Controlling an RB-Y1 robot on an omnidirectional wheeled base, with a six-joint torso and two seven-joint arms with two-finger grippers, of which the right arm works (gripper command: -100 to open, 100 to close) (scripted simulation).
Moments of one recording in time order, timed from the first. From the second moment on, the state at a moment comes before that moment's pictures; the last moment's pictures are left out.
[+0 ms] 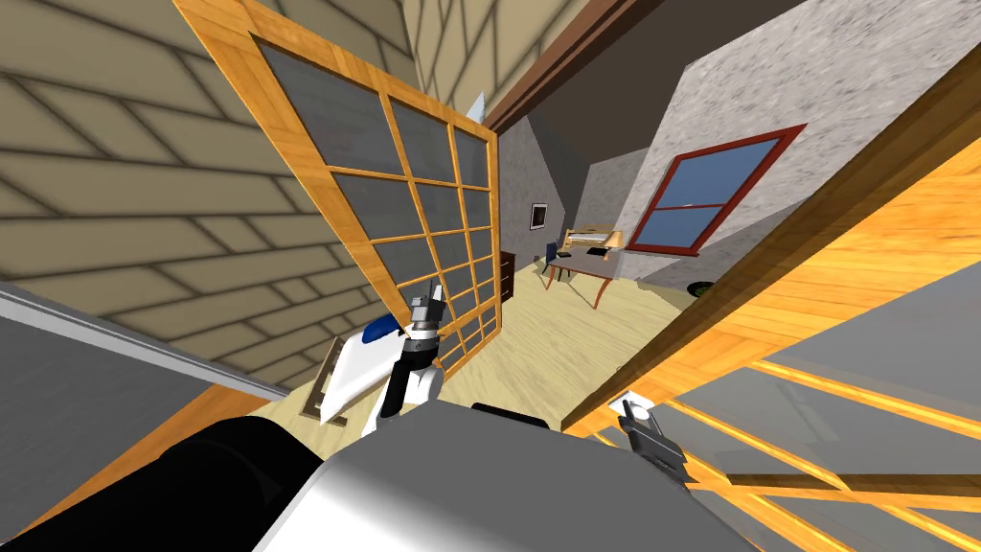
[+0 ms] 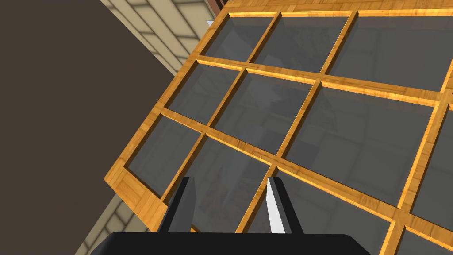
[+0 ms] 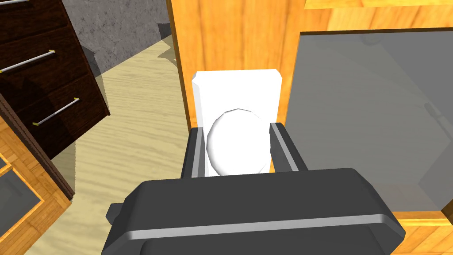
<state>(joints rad) 0.32 -0.52 0.53 -0.96 -1.04 -1.11 -1.38</state>
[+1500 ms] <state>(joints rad) 0.35 -0.60 0.69 -0.94 -0.94 -1.22 -1.48</state>
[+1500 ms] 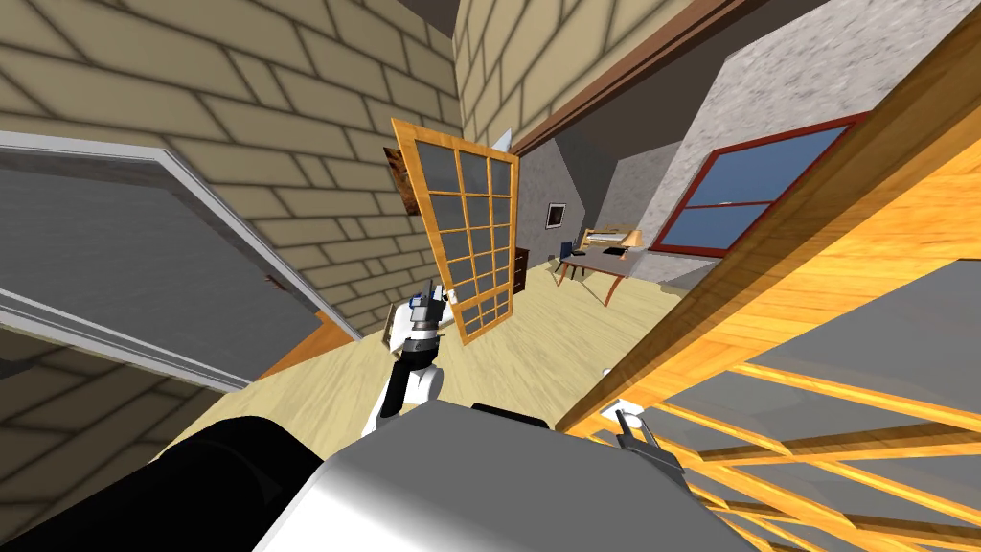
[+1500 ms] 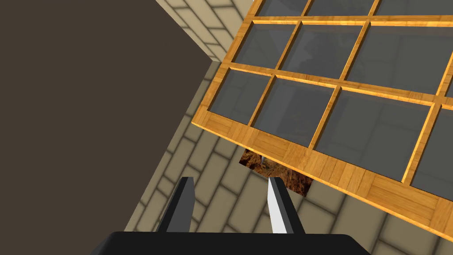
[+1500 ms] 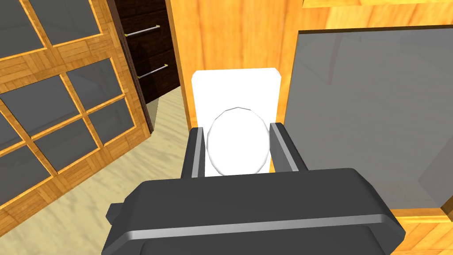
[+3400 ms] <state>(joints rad) 0.31 -0.65 0.81 -0.77 -0.88 -1.36 -1.63</state>
